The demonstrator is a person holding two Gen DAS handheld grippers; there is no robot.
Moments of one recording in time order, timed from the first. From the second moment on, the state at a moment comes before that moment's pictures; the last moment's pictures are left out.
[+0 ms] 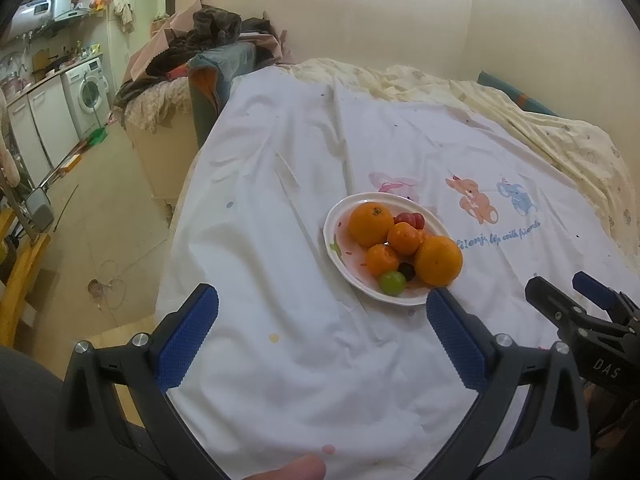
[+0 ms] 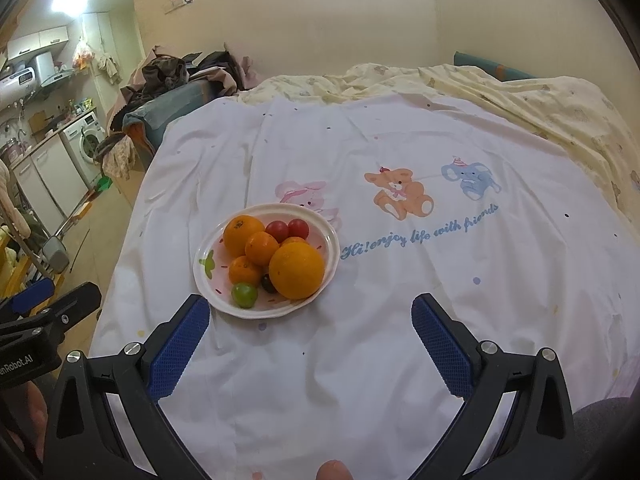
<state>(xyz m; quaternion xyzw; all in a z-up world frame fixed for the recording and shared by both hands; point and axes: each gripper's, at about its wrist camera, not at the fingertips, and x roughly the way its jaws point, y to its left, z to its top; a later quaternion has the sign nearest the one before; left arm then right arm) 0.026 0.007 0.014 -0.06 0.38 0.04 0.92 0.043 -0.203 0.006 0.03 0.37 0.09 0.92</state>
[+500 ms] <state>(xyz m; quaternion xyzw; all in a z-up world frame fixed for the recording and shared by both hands) 0.026 0.006 0.013 -0.06 0.38 0.04 0.92 0.043 -0.205 0.008 0.03 0.37 0.09 0.92</state>
